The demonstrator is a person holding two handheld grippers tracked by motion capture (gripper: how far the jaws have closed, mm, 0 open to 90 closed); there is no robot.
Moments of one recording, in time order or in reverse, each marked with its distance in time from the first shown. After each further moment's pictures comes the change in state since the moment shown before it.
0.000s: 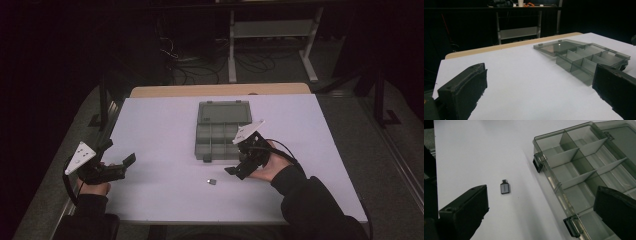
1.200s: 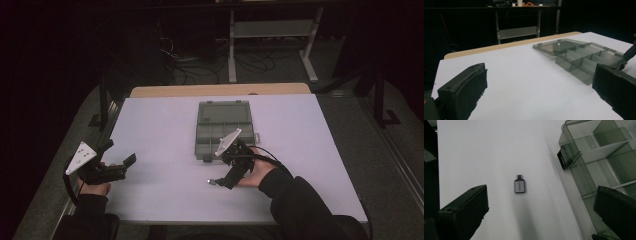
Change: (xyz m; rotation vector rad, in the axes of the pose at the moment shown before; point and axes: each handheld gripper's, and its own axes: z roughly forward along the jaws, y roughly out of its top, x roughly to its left) left arm -0.001 0.000 0.000 -0.002 -0.008 0.006; right arm 0.018 0.009 0.043 0.137 0.078 -0.086
